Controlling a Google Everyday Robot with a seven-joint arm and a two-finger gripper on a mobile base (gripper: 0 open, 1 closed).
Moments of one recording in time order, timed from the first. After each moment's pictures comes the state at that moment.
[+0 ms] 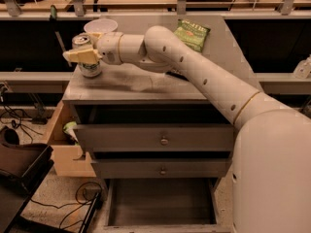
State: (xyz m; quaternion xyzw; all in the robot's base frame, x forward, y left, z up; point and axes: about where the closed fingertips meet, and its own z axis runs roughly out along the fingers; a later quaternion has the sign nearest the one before) arm 0.715 0.226 0.916 -0.47 0.55 0.40 0.56
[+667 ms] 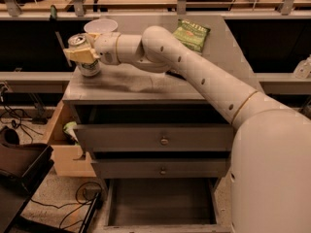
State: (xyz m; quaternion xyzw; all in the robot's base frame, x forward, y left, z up) arm 0.712 0.232 0.916 -0.48 0.55 0.41 0.56
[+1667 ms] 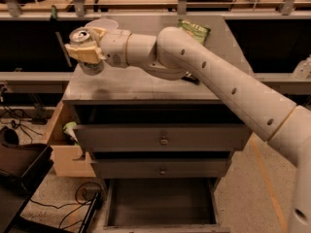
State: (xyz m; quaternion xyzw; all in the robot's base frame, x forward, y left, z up) arm 0.648 0.199 0.961 -0.47 0.51 0.41 0.59
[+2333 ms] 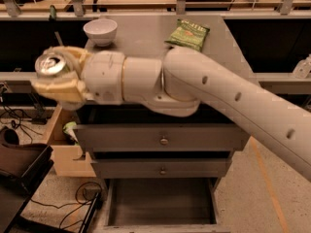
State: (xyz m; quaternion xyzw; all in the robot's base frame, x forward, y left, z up) arm 0.467 0.197 0.996 -0.52 0.44 0.43 0.59
